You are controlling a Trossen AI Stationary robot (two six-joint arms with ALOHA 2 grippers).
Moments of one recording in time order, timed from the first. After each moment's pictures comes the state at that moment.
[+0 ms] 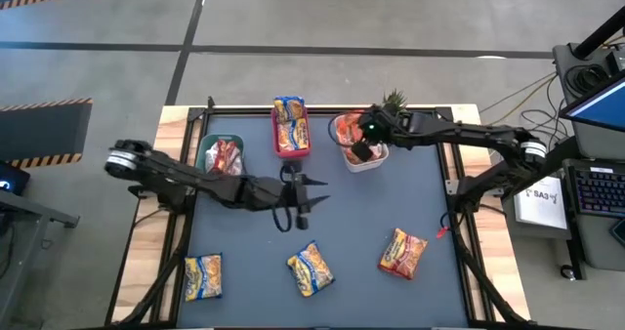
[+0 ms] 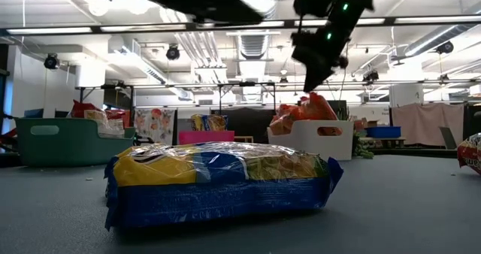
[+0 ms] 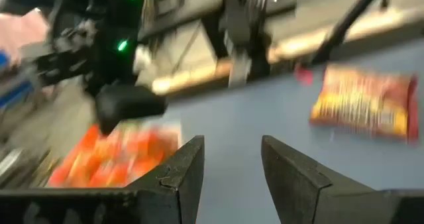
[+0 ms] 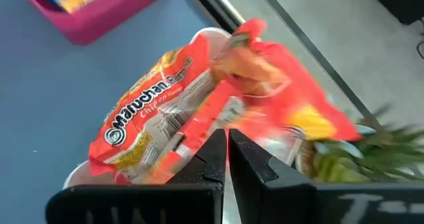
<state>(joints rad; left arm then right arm) -0.18 1.53 0.91 0.39 -0.41 0.27 -0.38 1.44 1.11 -0.59 0.37 0.11</state>
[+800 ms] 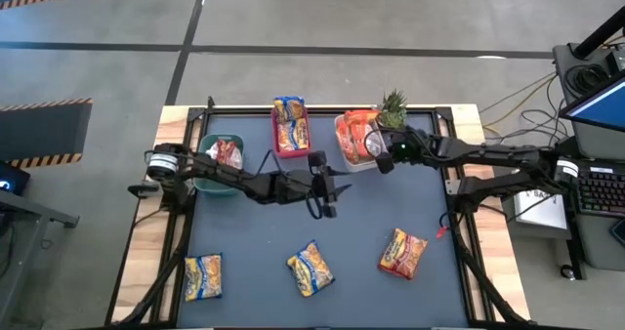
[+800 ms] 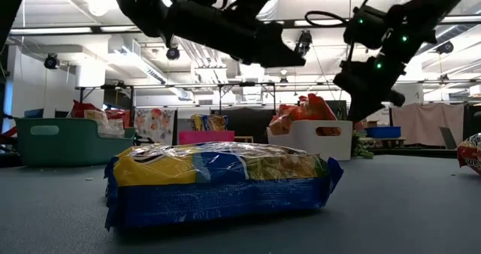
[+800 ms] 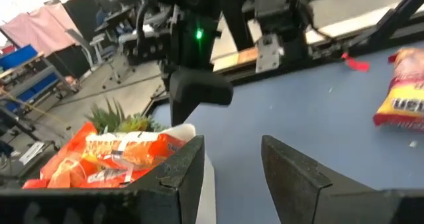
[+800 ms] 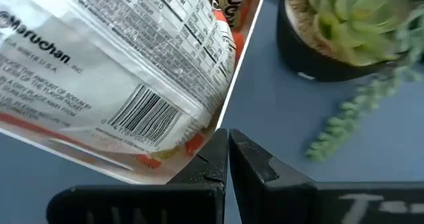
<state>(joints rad) -0.06 1.86 1.06 0.60 -0.37 0.32 -0.44 1.13 0.56 -0.32 0.27 0.42</state>
